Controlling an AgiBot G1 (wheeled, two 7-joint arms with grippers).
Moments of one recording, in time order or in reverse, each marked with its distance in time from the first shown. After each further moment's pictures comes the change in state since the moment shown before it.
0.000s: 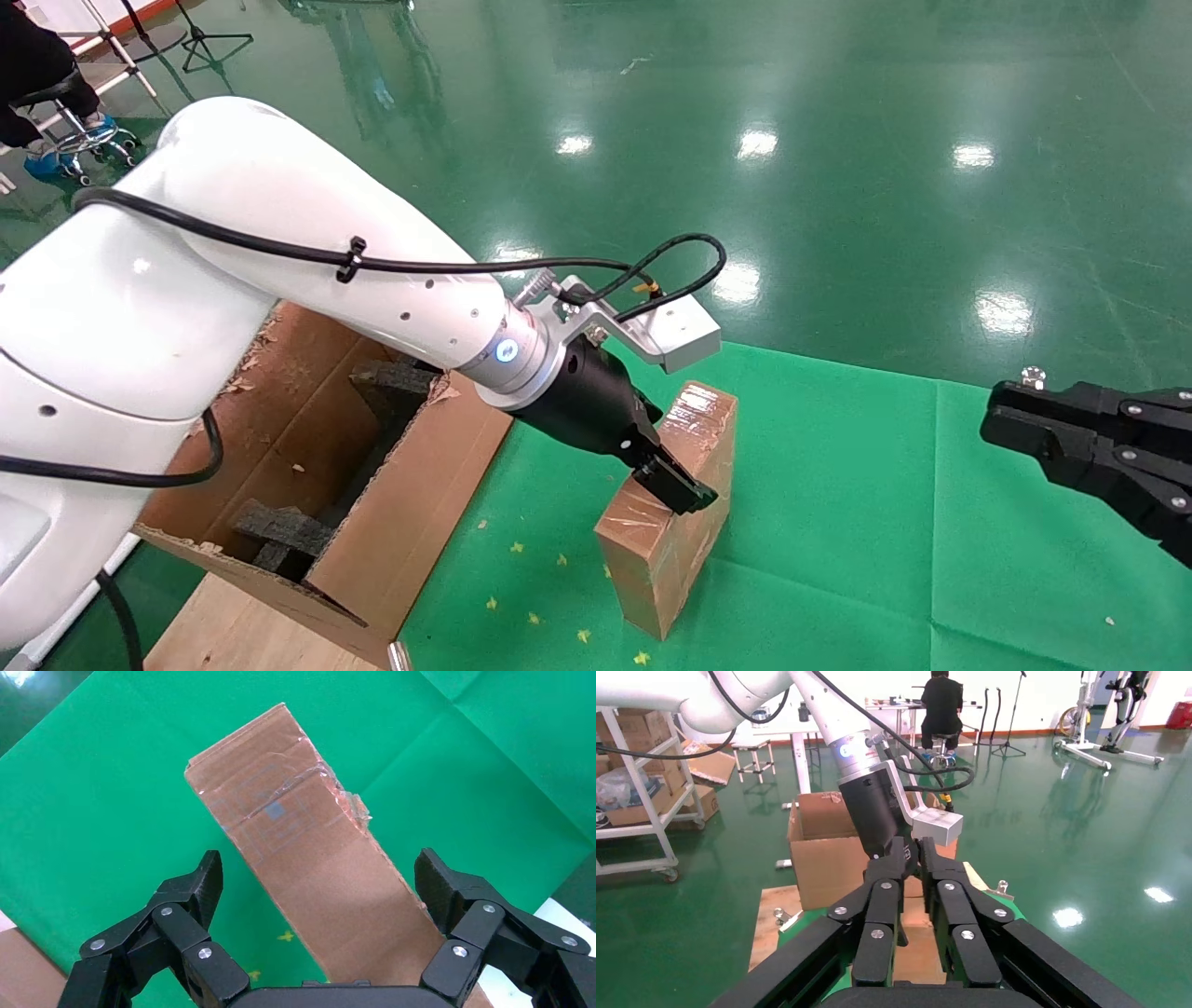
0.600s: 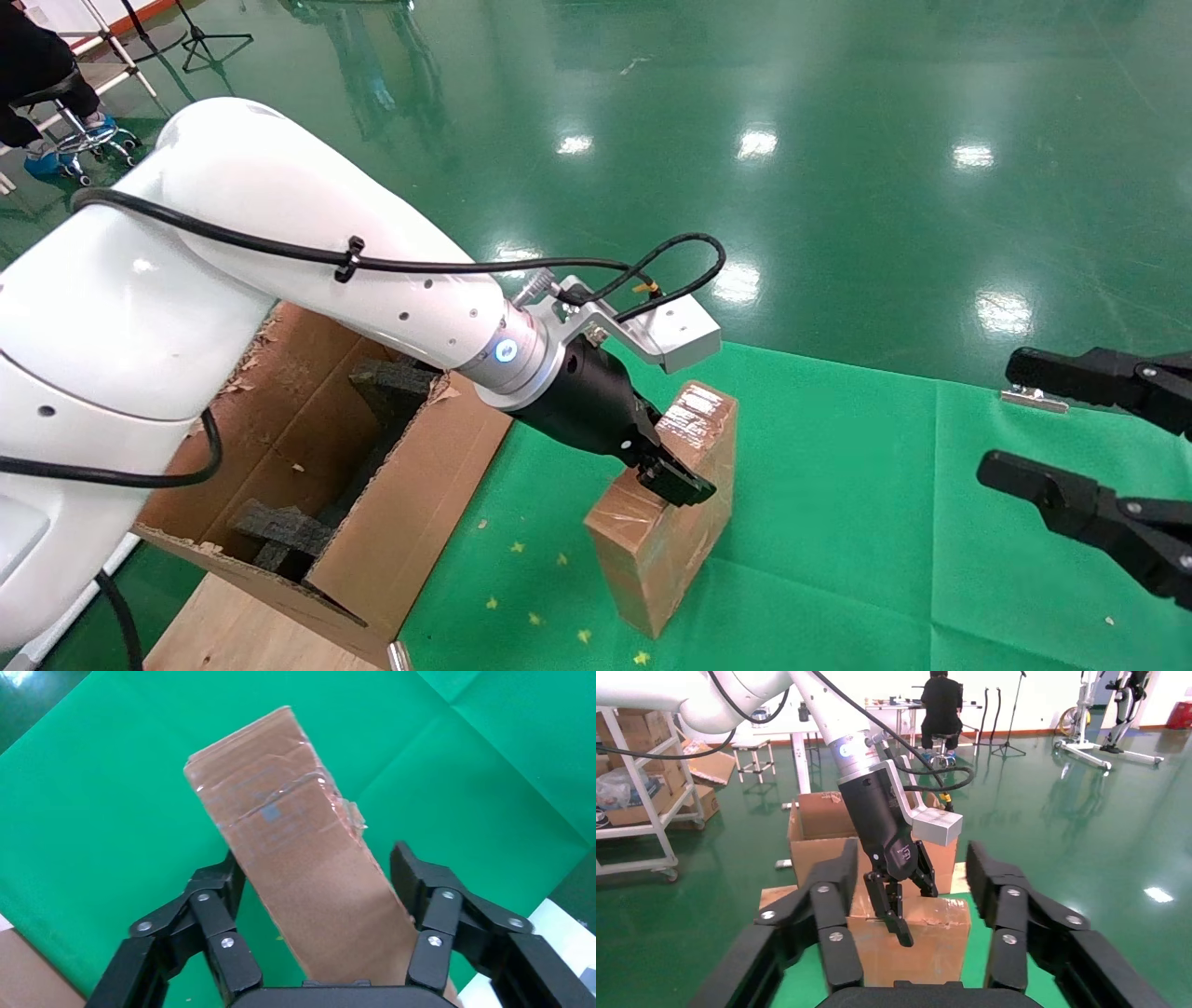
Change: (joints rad) left arm 0.001 -0.001 -0.003 0.002 -0.004 0.000 0.001; right arm 0.000 0.000 0.000 0.000 0.000 0.000 0.000
